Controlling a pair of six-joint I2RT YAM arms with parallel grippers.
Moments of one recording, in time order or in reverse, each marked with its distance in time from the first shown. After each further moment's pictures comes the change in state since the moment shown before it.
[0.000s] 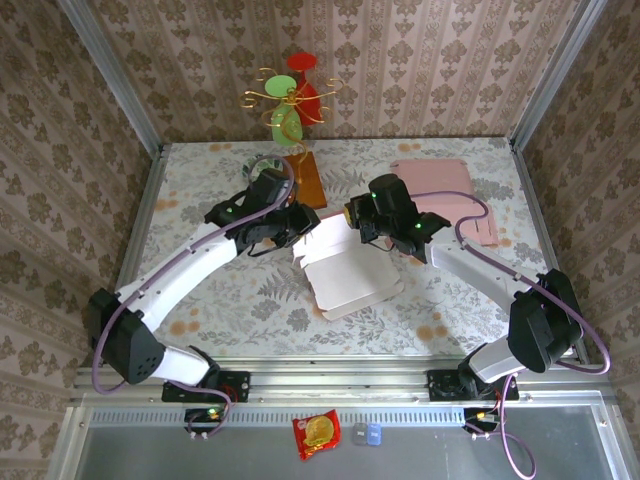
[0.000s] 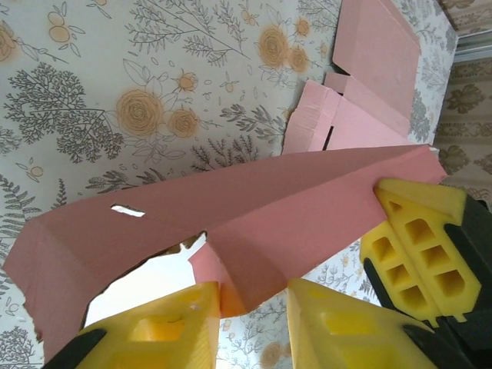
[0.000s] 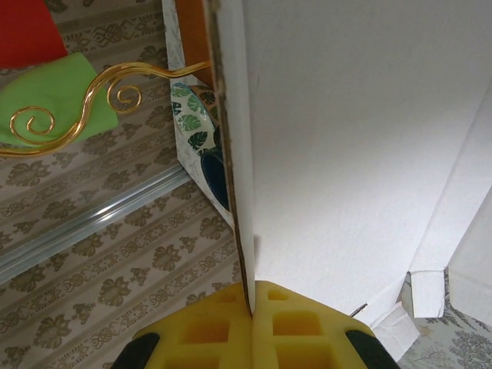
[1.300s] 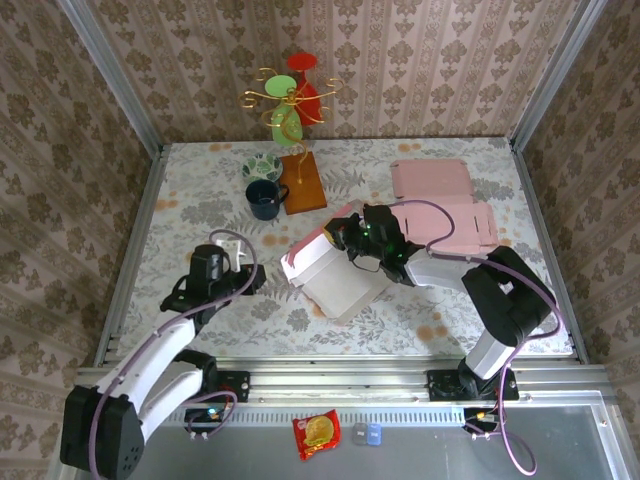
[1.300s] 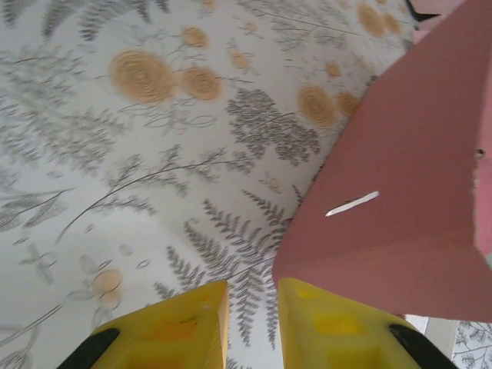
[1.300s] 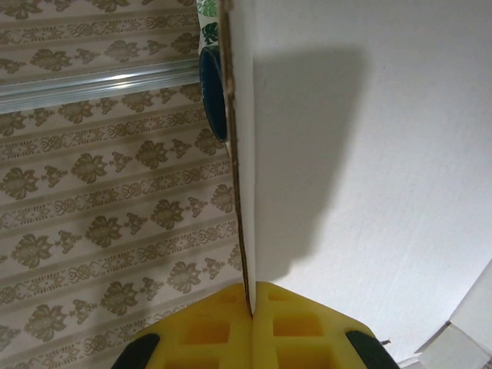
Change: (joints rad) left arm 0.352 -0.542 -0.892 0.496 0.177 0.729; right arm 0.025 0.188 -0.296 0.726 -0.205 -0.261
